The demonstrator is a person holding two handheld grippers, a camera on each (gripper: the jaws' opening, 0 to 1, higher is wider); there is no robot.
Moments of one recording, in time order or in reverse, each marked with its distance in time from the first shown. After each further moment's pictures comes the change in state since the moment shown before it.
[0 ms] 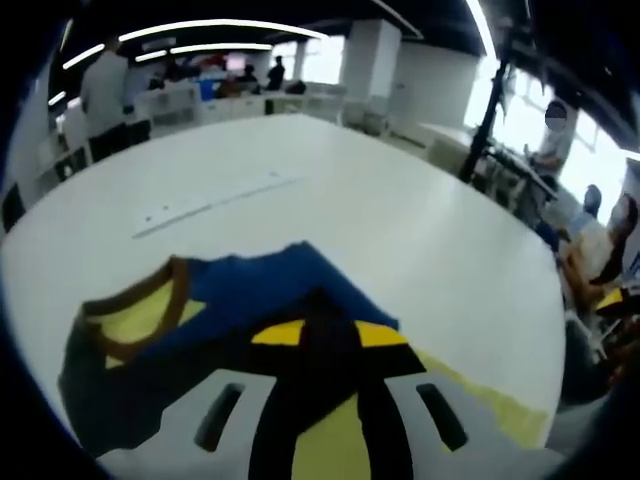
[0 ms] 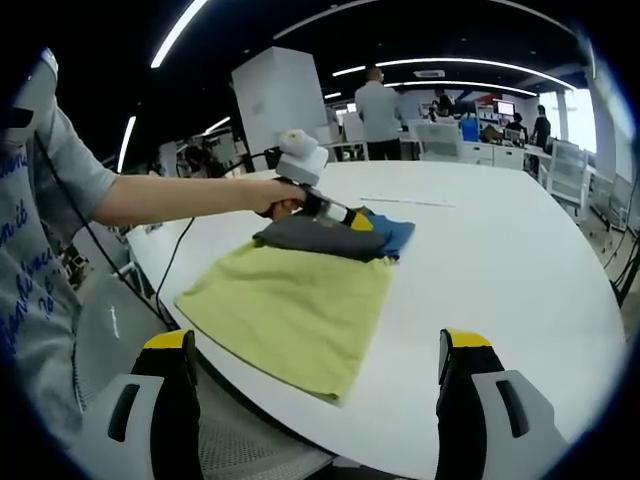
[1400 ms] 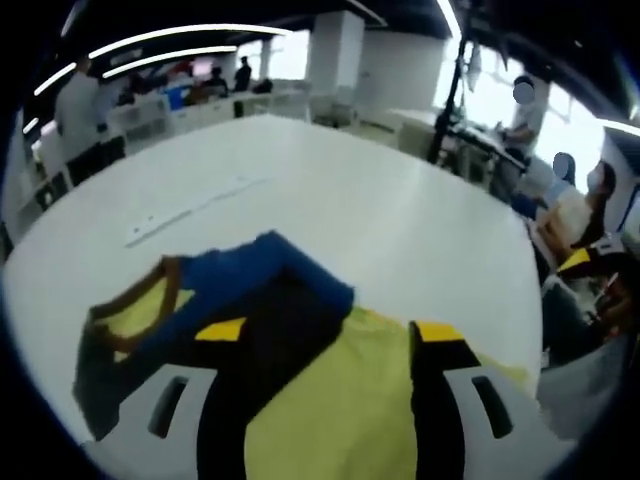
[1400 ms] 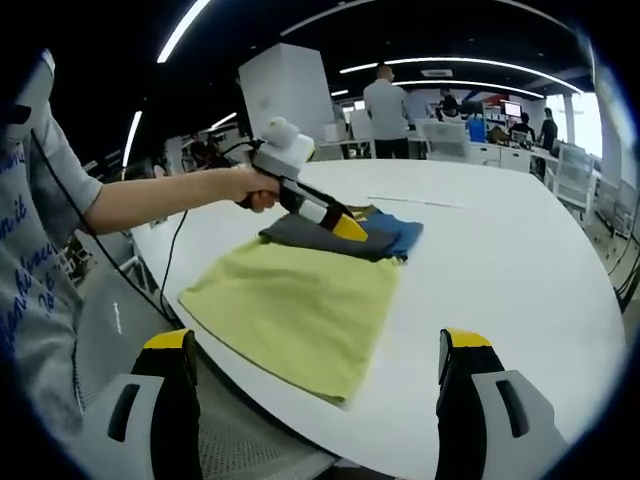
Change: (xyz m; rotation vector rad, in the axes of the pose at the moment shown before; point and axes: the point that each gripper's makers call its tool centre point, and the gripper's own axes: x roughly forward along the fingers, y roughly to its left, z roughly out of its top) left arm -0.032 -0.020 -0.007 0.126 0.029 -0.098; right arm 0.005 0.012 0.003 -0.023 0.017 0.026
